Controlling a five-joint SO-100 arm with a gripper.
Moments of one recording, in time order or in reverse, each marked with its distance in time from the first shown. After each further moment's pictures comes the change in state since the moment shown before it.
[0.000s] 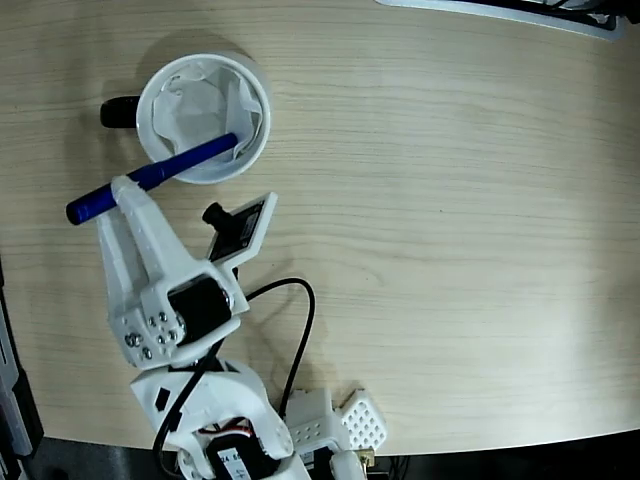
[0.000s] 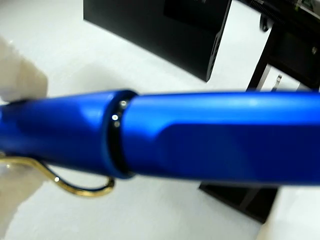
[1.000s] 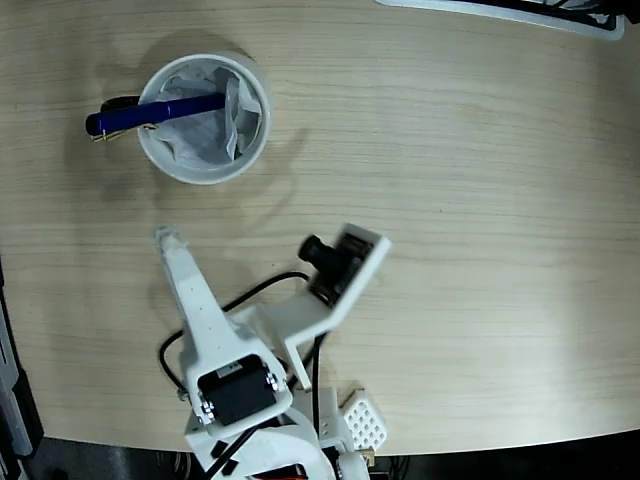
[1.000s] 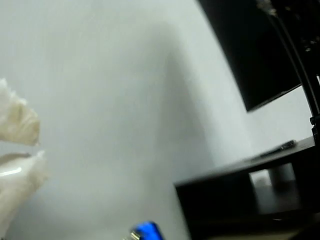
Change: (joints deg) arm 7.2 24.8 16.6 -3.3 -46.5
